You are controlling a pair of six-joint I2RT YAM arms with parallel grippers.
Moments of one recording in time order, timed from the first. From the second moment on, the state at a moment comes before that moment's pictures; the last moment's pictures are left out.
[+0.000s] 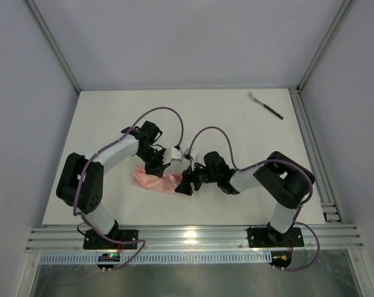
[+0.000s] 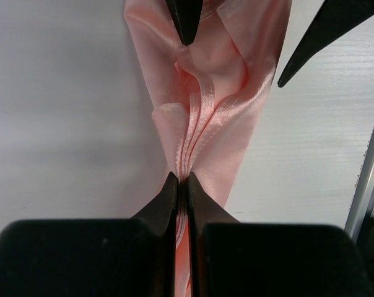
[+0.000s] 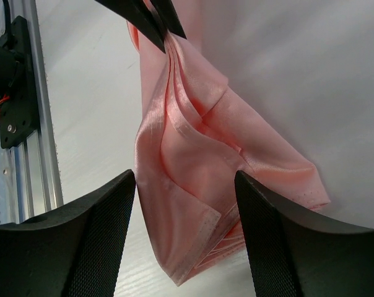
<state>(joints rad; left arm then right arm) -0.45 1.66 1.12 -0.89 0.55 1.02 0.80 1.75 0.60 0.69 -0.54 0.26</state>
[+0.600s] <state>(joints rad) -0.41 1.67 1.14 -0.90 0.56 0.96 0.84 1.89 0.62 0.89 -0.58 0.40</state>
